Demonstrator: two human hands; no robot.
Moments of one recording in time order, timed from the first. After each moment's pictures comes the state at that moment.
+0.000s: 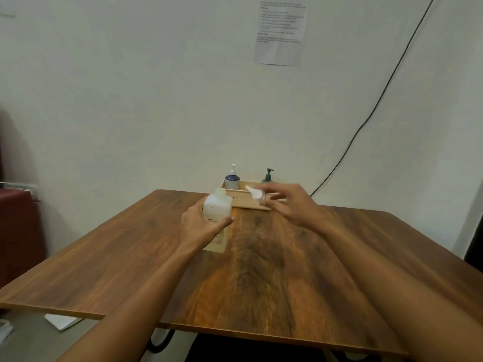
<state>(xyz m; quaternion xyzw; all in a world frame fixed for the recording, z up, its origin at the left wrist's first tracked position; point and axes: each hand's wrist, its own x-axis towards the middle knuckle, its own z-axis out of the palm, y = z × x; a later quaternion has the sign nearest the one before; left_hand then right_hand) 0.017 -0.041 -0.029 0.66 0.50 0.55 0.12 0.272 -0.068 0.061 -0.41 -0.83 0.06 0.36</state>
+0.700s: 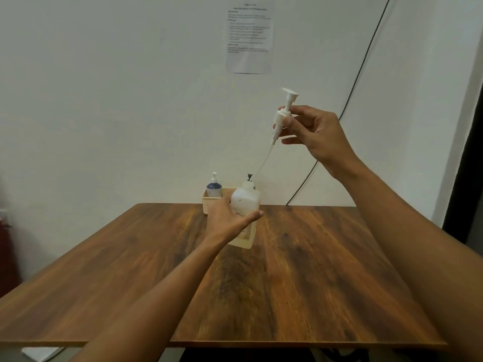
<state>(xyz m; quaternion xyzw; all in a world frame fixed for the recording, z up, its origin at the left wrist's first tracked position) 0.119 -0.049 0.016 0.71 0.42 0.56 0.14 0.323 -0.127 0.188 -0.33 -0.73 0.09 0.58</state>
